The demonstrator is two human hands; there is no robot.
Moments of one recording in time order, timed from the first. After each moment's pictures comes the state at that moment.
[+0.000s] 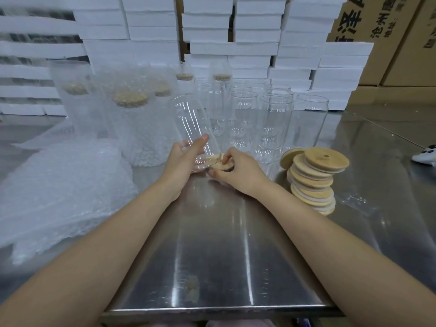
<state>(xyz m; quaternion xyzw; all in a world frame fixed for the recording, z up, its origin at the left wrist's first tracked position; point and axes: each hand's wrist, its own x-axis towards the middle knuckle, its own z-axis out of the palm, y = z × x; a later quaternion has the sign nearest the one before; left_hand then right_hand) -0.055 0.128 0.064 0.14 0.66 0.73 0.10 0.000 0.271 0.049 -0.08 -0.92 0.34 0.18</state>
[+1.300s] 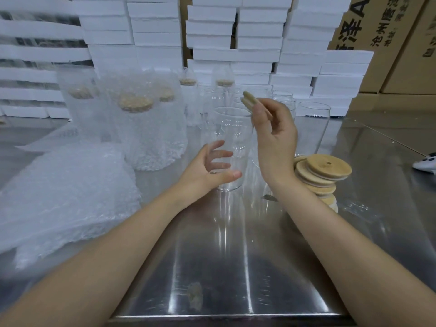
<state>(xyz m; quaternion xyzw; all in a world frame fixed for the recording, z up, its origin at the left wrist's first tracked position) -0.043 0.134 0.053 0.35 0.69 0.62 0.10 0.026 0.264 0.113 0.04 -0.66 0.54 0.52</state>
